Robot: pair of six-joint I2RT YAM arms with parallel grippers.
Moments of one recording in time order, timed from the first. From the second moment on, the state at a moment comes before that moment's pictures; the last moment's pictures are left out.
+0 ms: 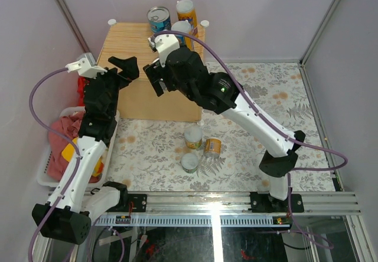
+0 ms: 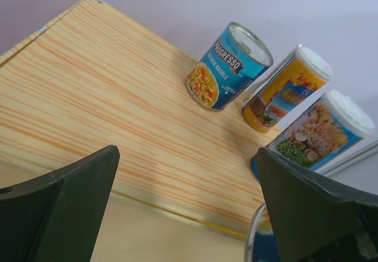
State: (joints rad) left arm -0.18 1.01 1.02 0.13 -0.22 -0.60; right arm 1.06 1.92 2.43 -0.84 0.43 0.03
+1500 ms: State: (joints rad) left arm -0.18 0.86 0.83 0.25 -0.04 -0.40; right arm 0.96 2.11 2.58 -0.71 0.46 0.03
